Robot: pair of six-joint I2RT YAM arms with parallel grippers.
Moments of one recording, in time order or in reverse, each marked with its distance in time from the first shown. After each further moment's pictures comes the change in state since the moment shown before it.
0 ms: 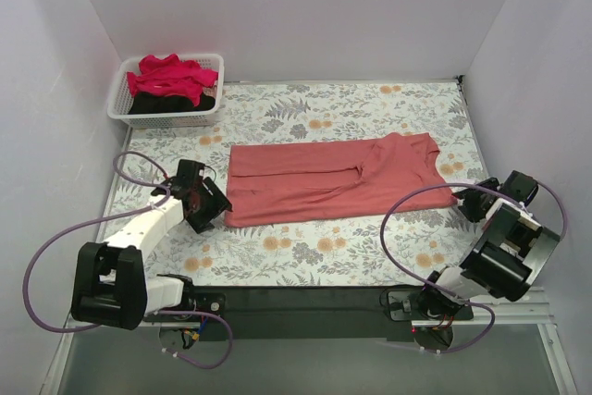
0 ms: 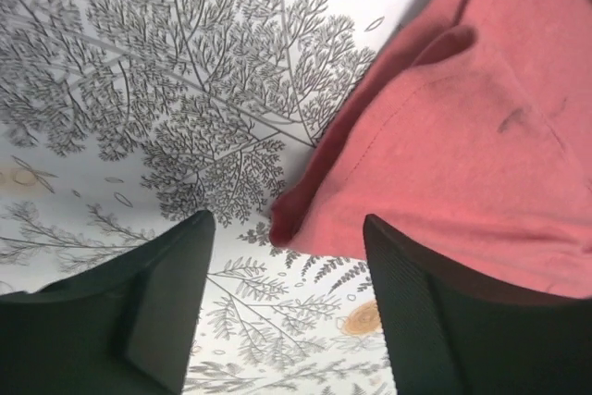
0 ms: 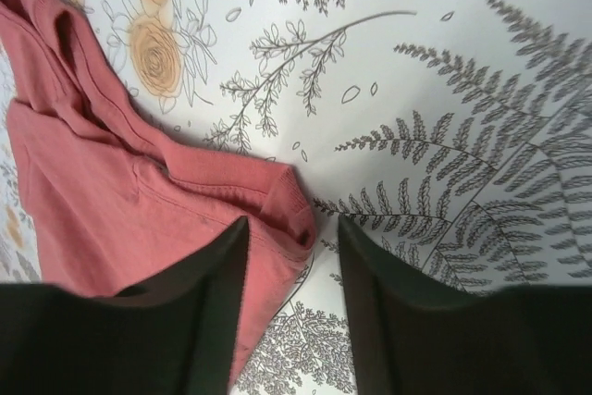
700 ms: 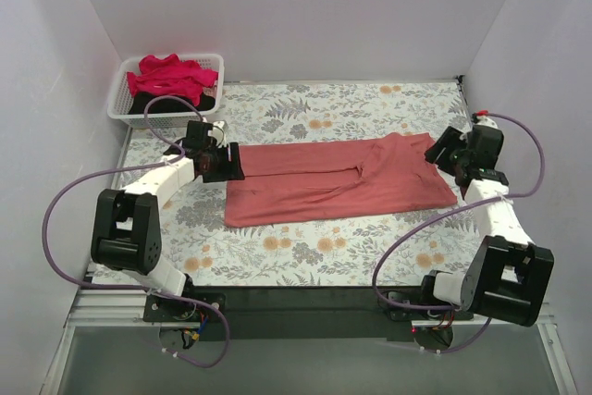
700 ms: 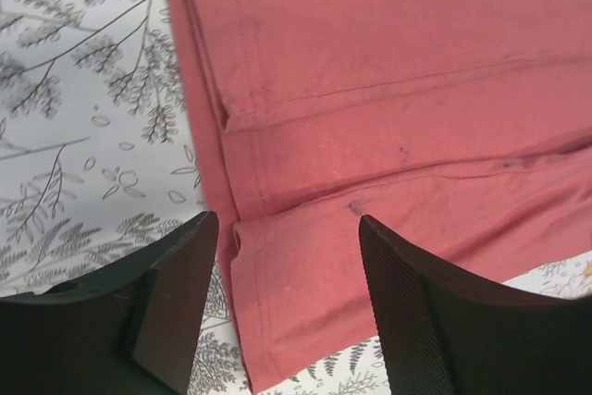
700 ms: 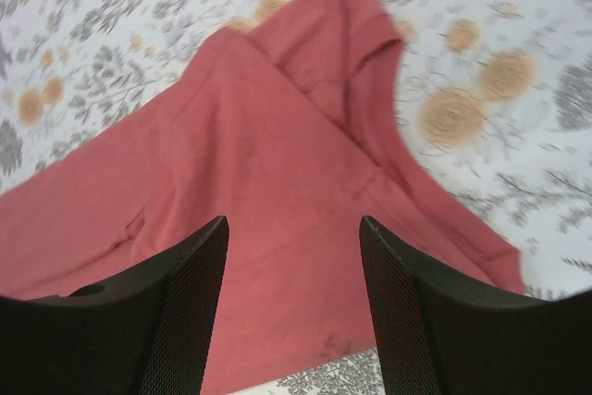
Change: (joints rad) left arm -0.006 0.312 0.348 0.153 0.179 0.612; right arm 0.392 -0.218 0.182 -0.076 0.191 -0.236
